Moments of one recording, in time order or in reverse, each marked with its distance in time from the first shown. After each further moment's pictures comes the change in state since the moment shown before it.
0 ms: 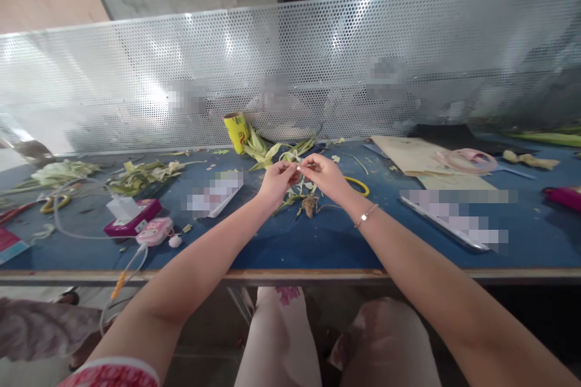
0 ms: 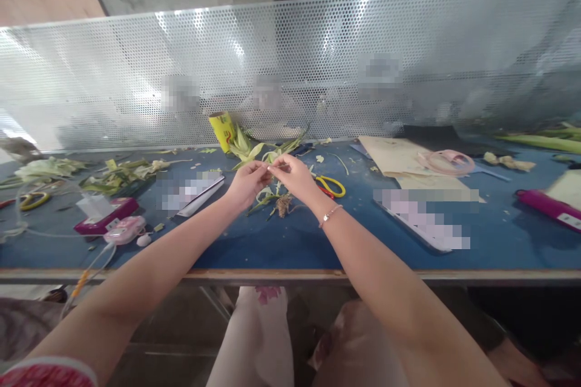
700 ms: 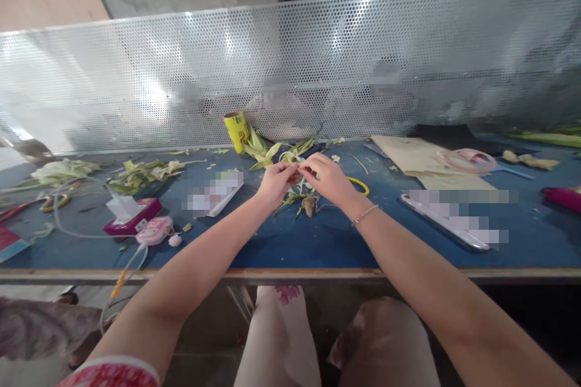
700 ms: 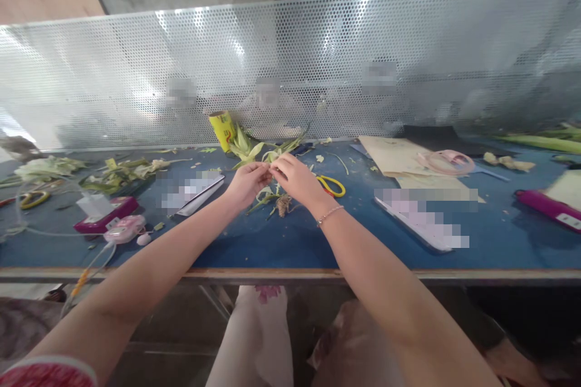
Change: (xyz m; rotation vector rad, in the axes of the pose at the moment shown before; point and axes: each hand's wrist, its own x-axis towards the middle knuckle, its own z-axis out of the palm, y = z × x) left_hand 0.000 0.000 -0.005 -0.047 -0.086 -0.029; right_hand -0.010 -0.016 -0.012 -0.523 -0.046 -0.491
